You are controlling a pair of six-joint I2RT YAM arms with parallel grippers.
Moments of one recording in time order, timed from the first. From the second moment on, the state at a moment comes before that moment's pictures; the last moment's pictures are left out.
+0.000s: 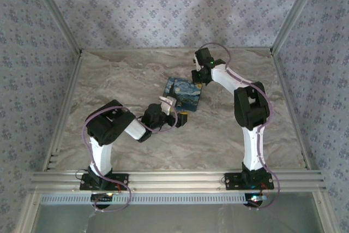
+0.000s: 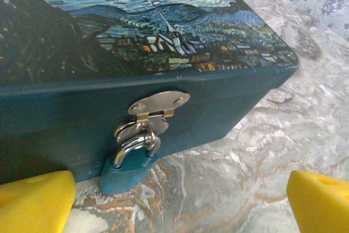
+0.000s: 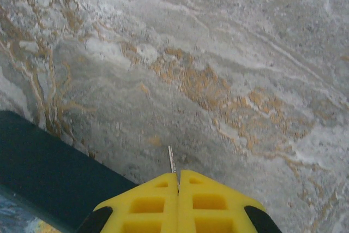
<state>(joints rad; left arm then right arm) -0.75 1.95 0.60 1.02 0.17 -0.35 0.39 2.10 1.68 -0.61 0.03 0.14</state>
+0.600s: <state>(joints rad) -0.69 1.95 0.64 1.00 0.39 -0.48 0.42 2.08 1.64 -0.56 0.09 0.13</state>
